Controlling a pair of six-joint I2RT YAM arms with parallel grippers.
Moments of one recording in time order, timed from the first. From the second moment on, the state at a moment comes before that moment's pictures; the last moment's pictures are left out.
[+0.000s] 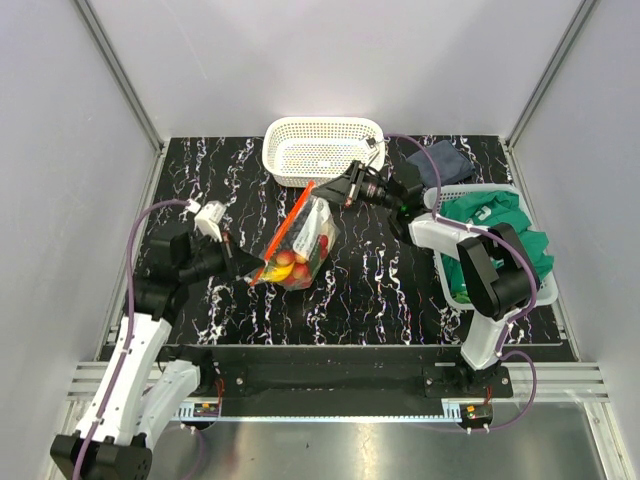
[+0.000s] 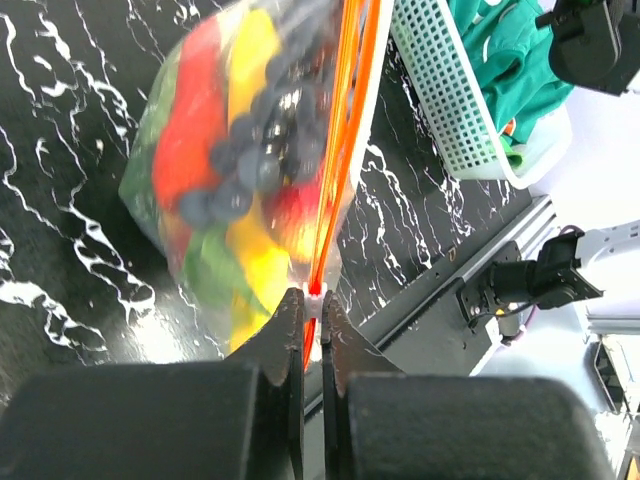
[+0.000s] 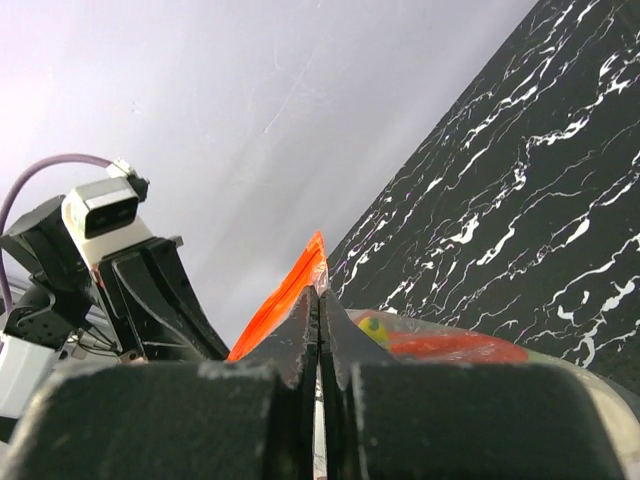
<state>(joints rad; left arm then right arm) -0.16 0.73 0.75 -0.53 0.65 -0.40 0.46 1.82 1.09 0.88 -0.78 1.01</state>
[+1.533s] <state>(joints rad) -0.30 1.20 1.16 -0.60 0.48 -0.25 0.41 1.89 1.09 1.07 -0.83 1.07</state>
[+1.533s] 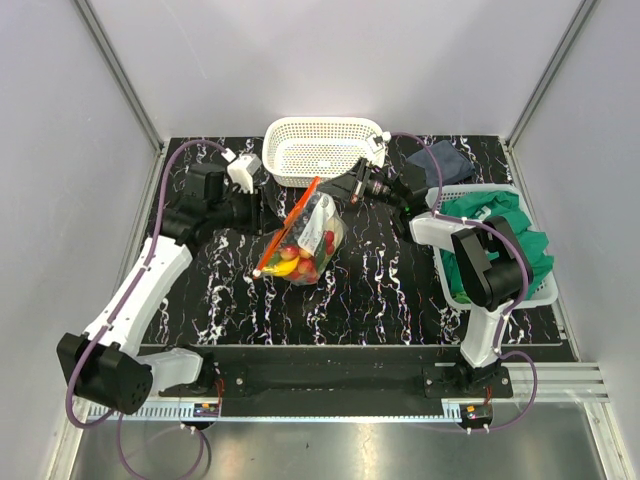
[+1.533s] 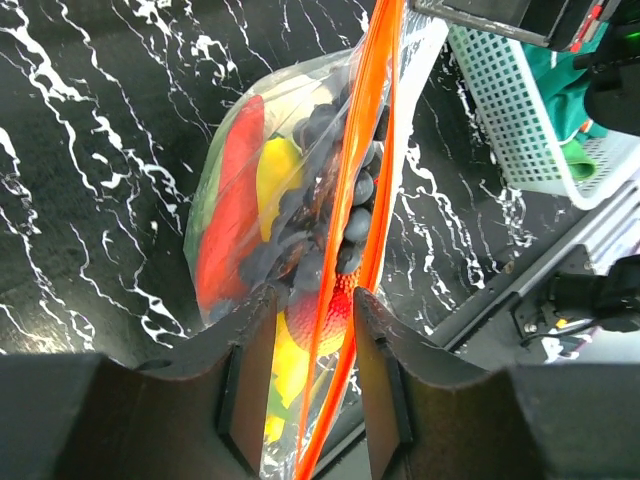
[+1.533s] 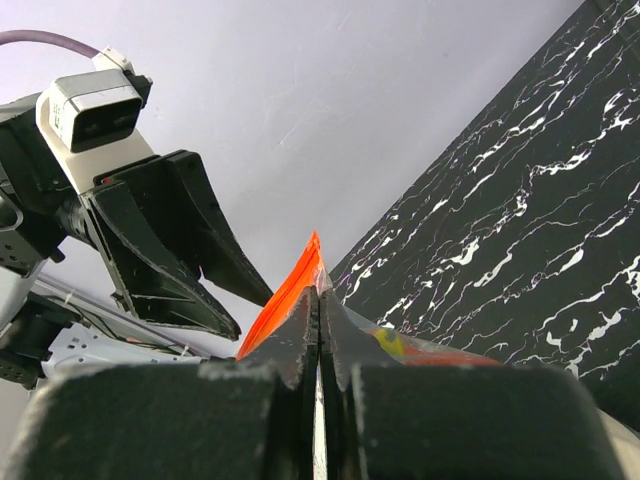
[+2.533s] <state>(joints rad) -0.39 1.21 1.13 -0.55 0.37 -0.35 0.44 1.89 1.16 1.00 -0.85 1.04</state>
